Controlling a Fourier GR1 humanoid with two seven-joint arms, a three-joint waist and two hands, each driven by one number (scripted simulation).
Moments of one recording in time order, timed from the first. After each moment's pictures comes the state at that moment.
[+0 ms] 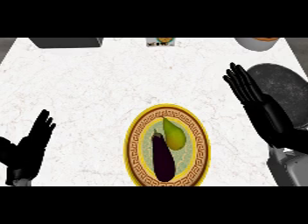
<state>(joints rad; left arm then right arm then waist) 0.07 0.41 -0.12 -1.41 0.37 0.24 0.01 -0.23 -0.38 0.23 -1.62 -0.33 0.08 -0.16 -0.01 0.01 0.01</state>
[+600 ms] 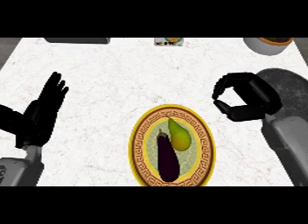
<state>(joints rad) -0.16 0.39 -0.14 -1.51 0.35 0.24 0.09 -0.49 -0.41 0.22 -1.21 -0.37 0.42 -0.26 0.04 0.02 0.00</state>
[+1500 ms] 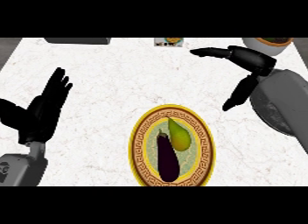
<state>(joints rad) -0.19 0.36 -0.13 -1.53 0.32 0.24 0.14 -0.89 -0.48 0.37 -0.82 0.13 0.53 -0.54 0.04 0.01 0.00</state>
